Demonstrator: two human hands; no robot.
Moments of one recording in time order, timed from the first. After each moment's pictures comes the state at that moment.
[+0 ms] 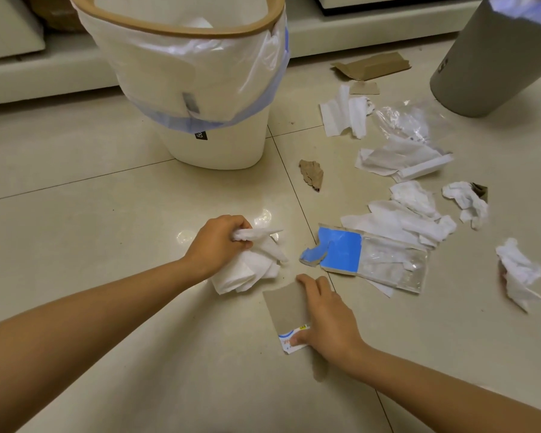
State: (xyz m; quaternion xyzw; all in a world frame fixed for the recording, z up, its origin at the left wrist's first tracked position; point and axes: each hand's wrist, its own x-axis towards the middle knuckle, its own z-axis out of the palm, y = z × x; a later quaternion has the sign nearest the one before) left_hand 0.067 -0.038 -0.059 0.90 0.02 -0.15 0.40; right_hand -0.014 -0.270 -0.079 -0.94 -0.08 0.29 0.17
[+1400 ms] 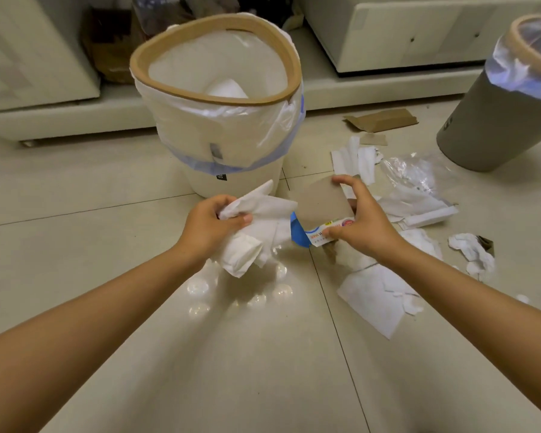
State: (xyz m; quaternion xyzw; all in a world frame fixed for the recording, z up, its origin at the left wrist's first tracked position) left_hand 0.102 -0.023 0.021 0.79 0.19 -0.02 0.59; right_hand 0.164 -0.273 0.039 -0.86 -0.07 0.15 0.48
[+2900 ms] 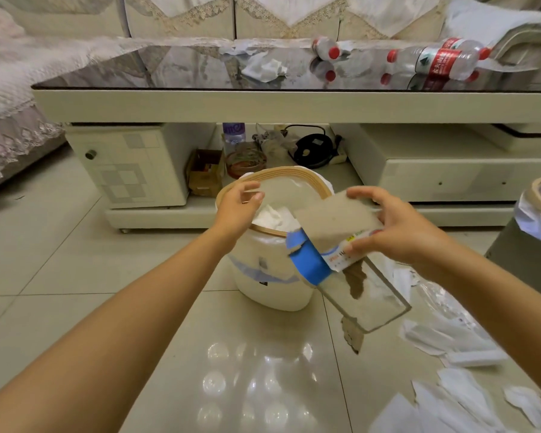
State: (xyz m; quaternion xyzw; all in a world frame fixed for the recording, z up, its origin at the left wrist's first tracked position) left_hand 0.211 0.028 0.158 0.77 0.19 0.17 0.58; right_hand 0.221 -0.224 0.226 -0.84 -0.19 0.19 0.48
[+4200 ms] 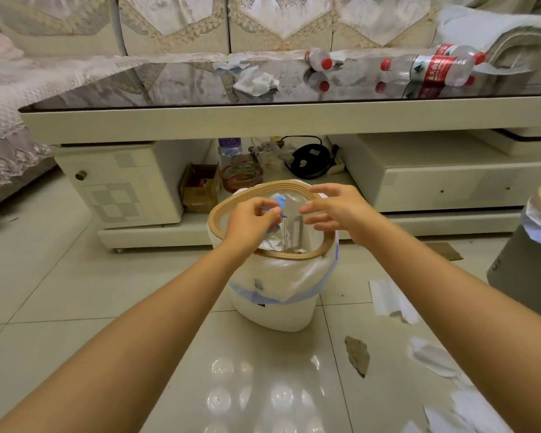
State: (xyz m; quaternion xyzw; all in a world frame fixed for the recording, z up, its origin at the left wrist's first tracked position) left_hand 0.236 0.003 0.163 0.81 0.16 0.17 0.54; right_hand 0.310 -0.154 0.197 -0.76 -0.10 0.20 0.61
